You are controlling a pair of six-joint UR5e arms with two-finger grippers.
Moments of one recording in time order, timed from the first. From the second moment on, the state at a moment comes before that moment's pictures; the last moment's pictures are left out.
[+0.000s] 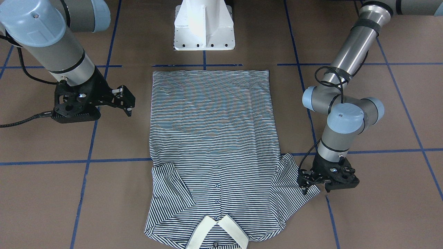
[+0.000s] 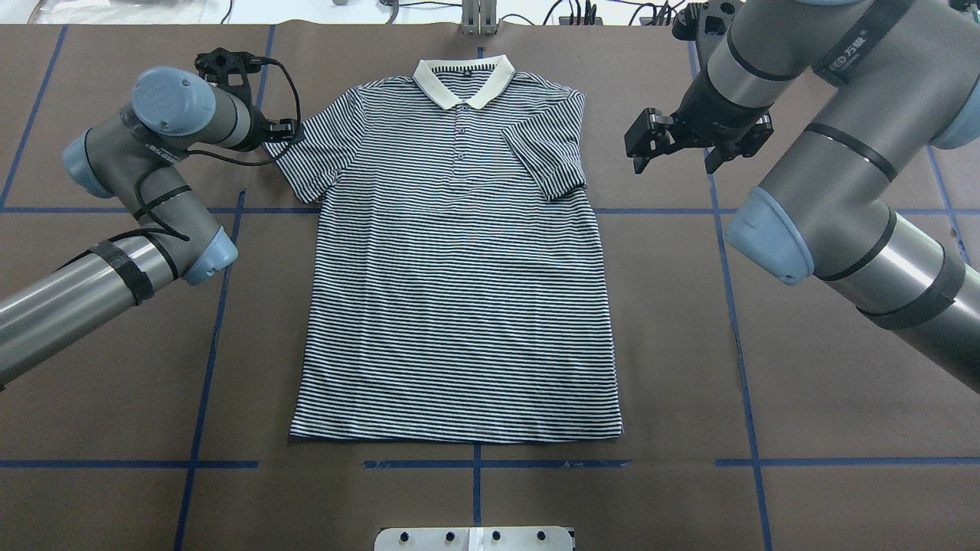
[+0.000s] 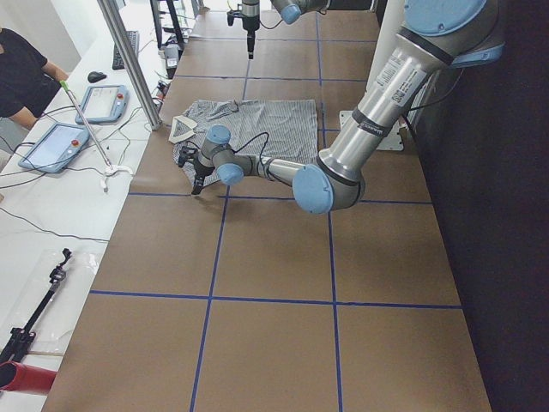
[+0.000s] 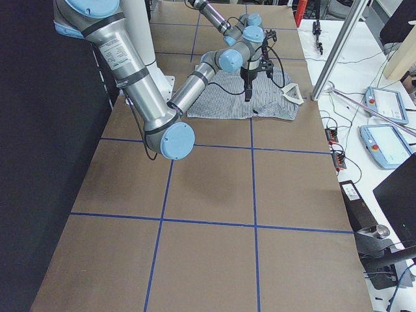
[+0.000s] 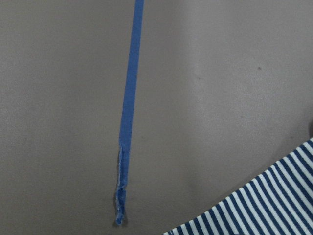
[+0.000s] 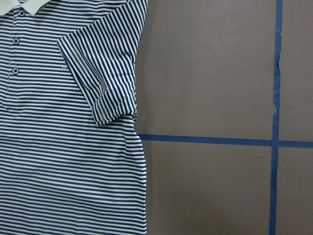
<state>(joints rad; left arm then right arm) -0.86 -2.22 -1.03 -2.36 -1.74 -1.04 0.91 -1.00 1.83 -1.77 2.15 0.86</state>
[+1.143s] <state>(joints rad) -0.85 -2.23 -1.03 -2.35 -1.74 -1.05 0.91 -1.00 1.81 -1.77 2.15 0.85</state>
